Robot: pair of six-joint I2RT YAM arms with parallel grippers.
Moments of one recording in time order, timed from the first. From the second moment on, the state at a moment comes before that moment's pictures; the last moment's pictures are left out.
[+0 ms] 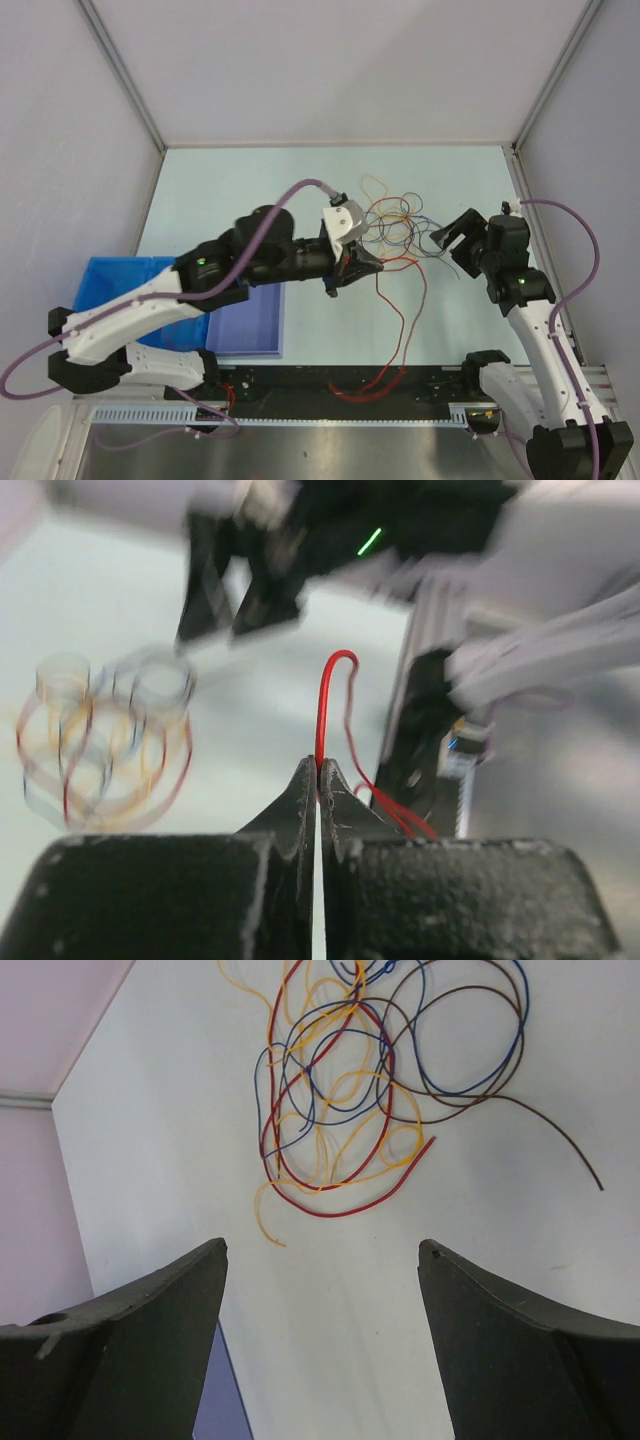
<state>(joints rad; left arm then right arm) -1.25 1.20 1.55 -0.47 0.12 -0.06 0.12 0.82 0.77 -0.52 -0.09 0.81</state>
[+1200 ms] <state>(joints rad) -1.02 1.41 0.83 -0.23 0.00 -0.51 0.35 0.87 0.70 -0.56 -0.11 0.83</state>
